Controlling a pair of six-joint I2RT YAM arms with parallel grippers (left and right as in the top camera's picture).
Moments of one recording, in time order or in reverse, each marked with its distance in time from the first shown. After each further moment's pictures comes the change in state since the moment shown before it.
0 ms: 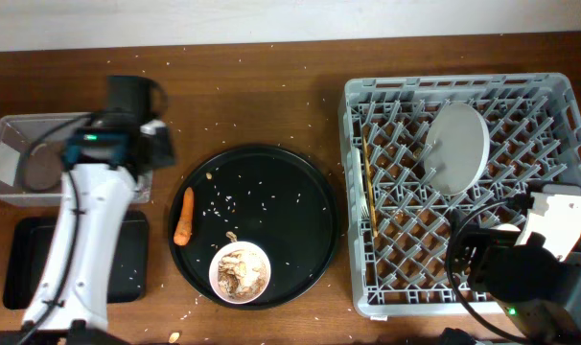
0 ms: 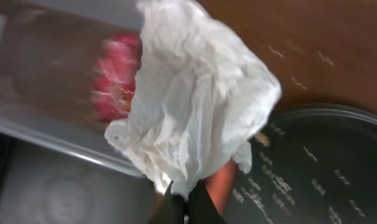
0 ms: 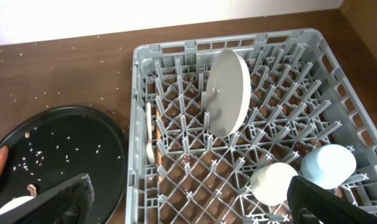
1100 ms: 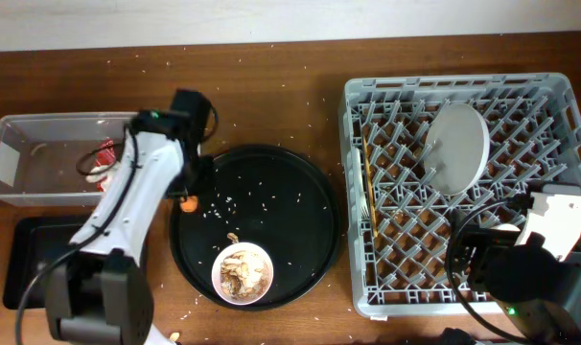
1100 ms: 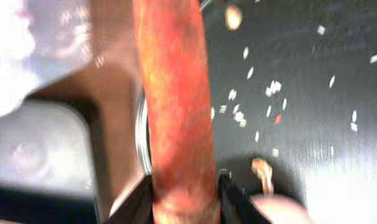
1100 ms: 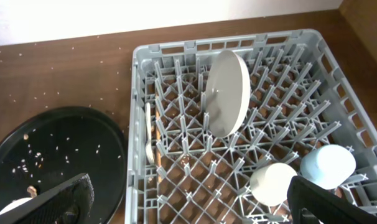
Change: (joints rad) left arm -0.142 0.231 0.031 -0.254 0.074 -0.043; right arm 0.000 0.000 -0.001 0.000 0.003 0.000
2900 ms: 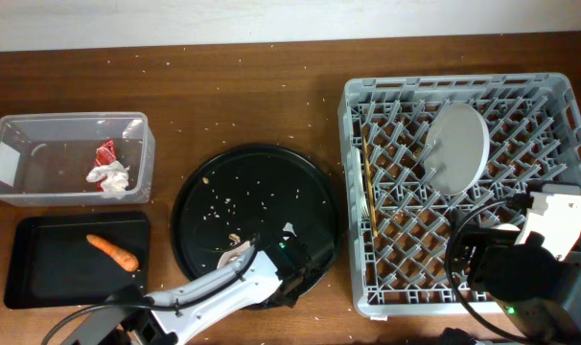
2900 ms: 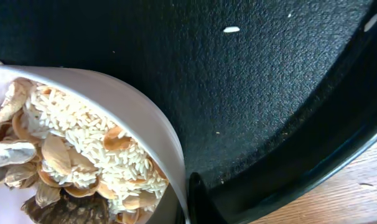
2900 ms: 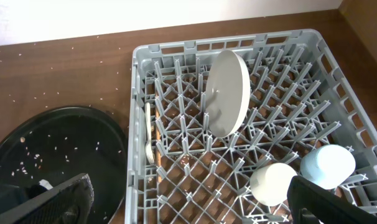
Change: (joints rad) left arm -0.766 -0.178 -0.569 0.358 0.045 -0.212; right arm 0.000 0.001 -0.001 0.000 0.000 0.000
